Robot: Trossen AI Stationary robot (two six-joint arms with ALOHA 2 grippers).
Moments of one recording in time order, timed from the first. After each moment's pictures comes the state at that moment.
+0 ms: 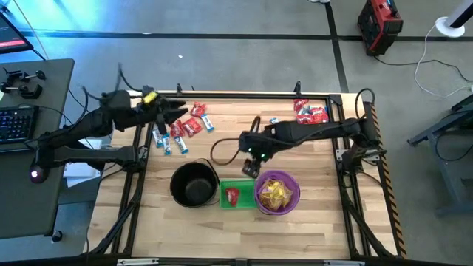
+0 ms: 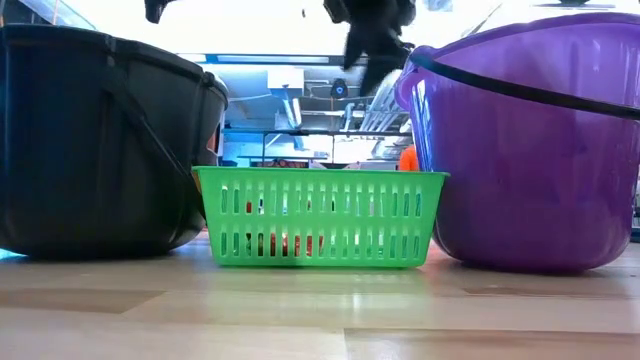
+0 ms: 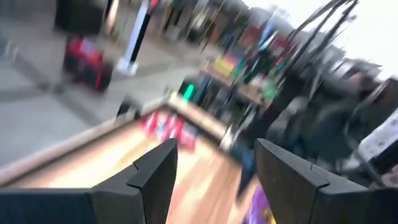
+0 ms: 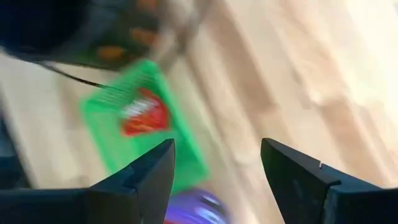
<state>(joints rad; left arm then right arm) 0.29 0.72 0.92 -0.35 -0.07 -0.46 0.06 1.80 1.69 -1.05 0.01 0.52</state>
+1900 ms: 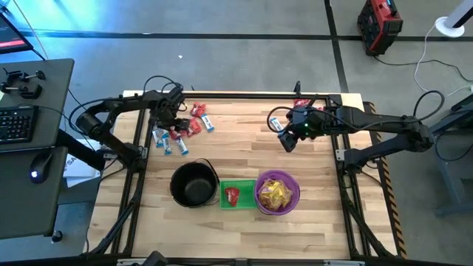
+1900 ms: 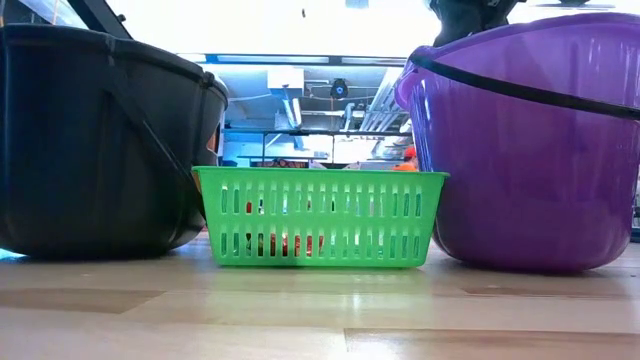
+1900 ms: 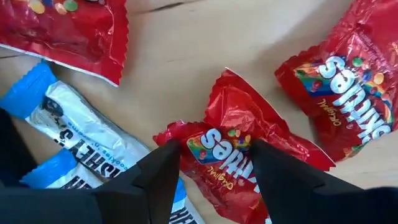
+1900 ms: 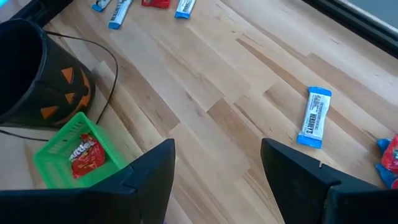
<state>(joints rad) 0.93 1.54 0.77 -0.79 0.02 -0.45 -0.11 1.19 1.19 -0.90 0.18 0.59</state>
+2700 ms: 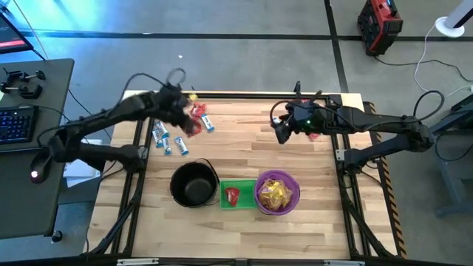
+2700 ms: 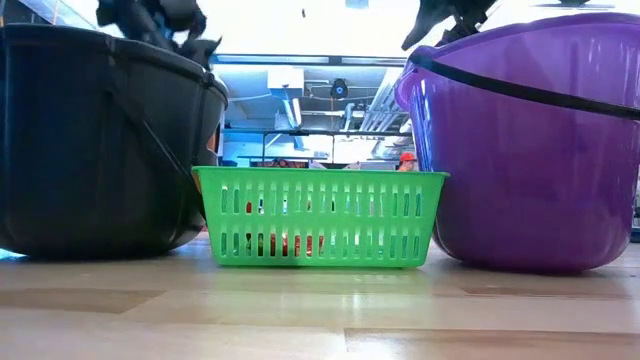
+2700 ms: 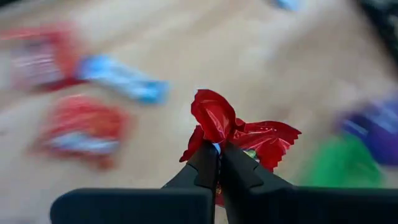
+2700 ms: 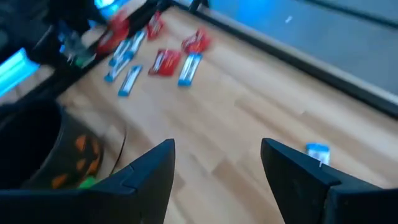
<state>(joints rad) 0.54 1.11 0.94 -0.76 0.17 -0.42 -0.11 1.19 1.19 -0.70 0.33 0.59</state>
